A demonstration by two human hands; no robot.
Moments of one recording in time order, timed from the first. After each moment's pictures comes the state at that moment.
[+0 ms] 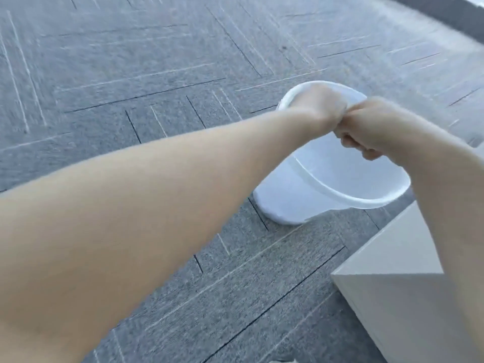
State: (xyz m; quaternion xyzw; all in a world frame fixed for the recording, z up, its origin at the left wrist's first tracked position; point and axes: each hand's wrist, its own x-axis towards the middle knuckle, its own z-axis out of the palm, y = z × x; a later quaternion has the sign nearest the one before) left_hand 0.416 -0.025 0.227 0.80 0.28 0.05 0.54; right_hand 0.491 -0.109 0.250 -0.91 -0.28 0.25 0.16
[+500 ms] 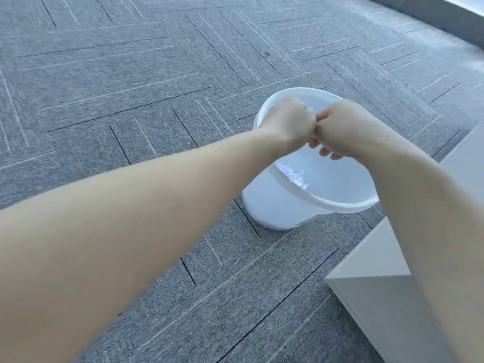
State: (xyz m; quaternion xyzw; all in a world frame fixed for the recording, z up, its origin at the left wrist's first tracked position) left_hand 0.434 -0.021 0.204 0.81 0.27 0.14 0.50; right_hand 0.501 -0.102 0.241 -0.92 -0.32 0.19 0.10
